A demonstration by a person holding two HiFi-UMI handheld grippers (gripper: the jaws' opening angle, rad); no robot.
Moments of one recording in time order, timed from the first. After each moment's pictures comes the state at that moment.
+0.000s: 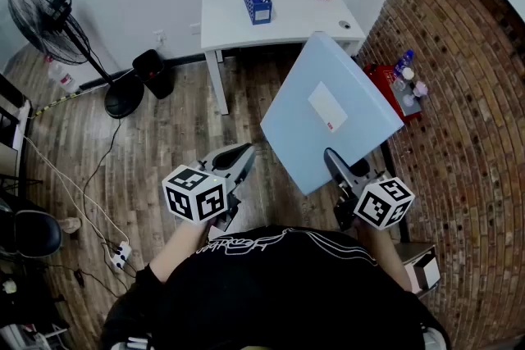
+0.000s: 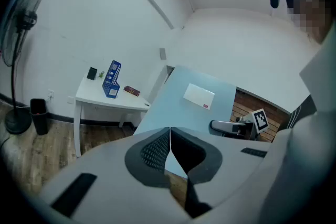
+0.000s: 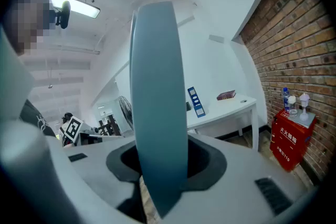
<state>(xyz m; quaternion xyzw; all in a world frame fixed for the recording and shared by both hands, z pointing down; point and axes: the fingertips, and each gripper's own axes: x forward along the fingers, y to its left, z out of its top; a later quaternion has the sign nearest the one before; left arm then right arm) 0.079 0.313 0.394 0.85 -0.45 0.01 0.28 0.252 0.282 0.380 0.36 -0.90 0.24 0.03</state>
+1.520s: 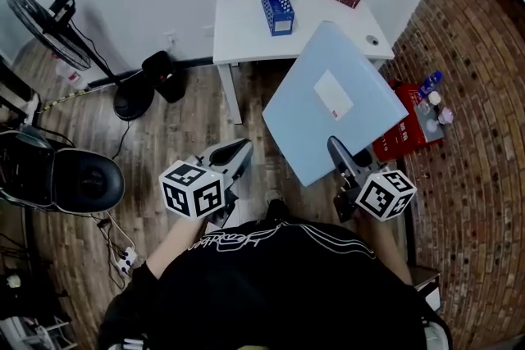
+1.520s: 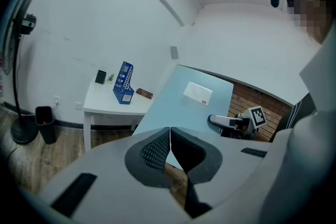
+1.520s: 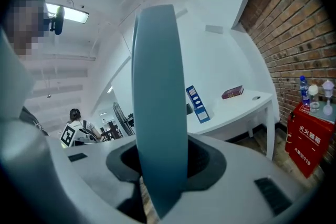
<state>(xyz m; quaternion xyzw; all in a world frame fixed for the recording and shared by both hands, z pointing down) 0.010 0.195 0.417 0.83 -0.49 0.03 0.28 0.189 0.134 0.405 0.34 -0.90 0.27 0.00</state>
